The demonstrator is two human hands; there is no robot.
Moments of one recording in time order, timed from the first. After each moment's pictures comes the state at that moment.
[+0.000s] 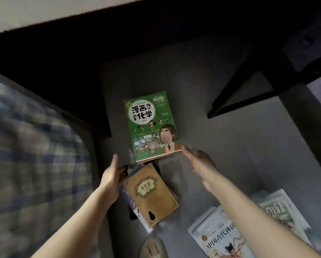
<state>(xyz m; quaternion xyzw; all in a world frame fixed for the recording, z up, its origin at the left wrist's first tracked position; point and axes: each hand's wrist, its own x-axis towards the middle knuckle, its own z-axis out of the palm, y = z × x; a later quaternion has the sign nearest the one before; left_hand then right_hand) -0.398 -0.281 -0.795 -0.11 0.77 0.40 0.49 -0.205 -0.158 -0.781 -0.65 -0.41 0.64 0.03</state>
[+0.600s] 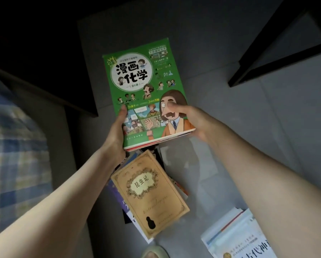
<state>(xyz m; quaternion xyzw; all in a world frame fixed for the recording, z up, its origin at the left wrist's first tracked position) -0.407 -0.210 -0.925 -0.06 0.70 0.45 0.55 -0.261 -0.091 -0.950 -0.55 -0.39 0.74 0.00</state>
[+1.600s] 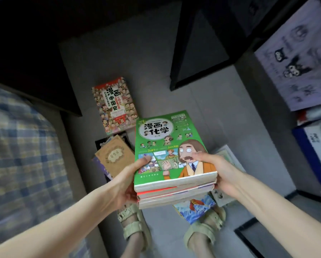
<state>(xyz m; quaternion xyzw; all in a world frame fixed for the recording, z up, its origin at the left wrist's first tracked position) -0.218 -0.292 -0.681 -0.09 0.66 0.18 0.72 -0.006 -0.195 -0.676 -0.63 -0.22 0.75 -0.06</state>
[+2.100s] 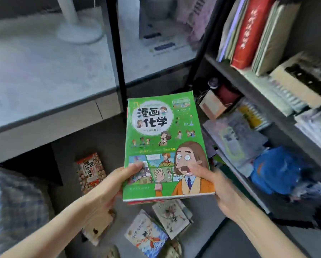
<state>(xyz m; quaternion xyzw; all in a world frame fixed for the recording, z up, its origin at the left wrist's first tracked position) -0.128 -0.217 -0.314 0.19 0.56 0.31 0.75 0.114 -0.179 -0.288 -0.61 -0.35 0.69 0.19</state>
